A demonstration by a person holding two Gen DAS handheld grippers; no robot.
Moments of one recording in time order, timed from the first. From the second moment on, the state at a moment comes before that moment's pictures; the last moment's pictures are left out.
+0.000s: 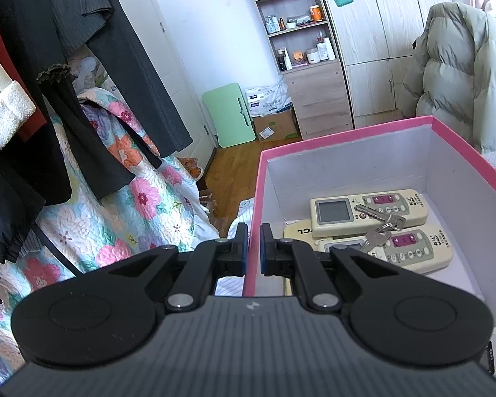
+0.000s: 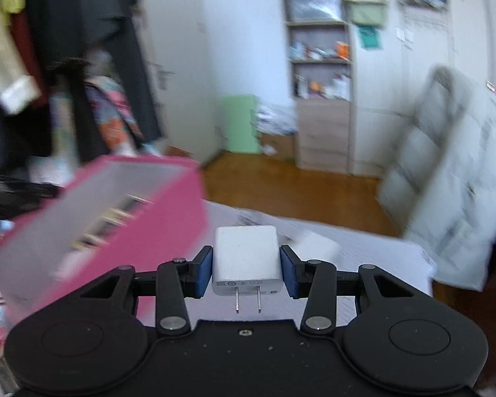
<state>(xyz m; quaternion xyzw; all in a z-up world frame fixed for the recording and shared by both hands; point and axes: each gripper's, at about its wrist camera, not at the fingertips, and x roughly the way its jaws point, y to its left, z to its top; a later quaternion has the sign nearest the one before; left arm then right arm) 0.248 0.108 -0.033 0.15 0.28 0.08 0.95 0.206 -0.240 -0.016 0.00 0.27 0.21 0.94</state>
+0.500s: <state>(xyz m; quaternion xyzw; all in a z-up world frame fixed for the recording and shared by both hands) 0.246 0.105 -0.033 0.15 0.27 0.08 0.95 0.206 -0.112 0.012 -0.12 0.28 0.38 0.87</state>
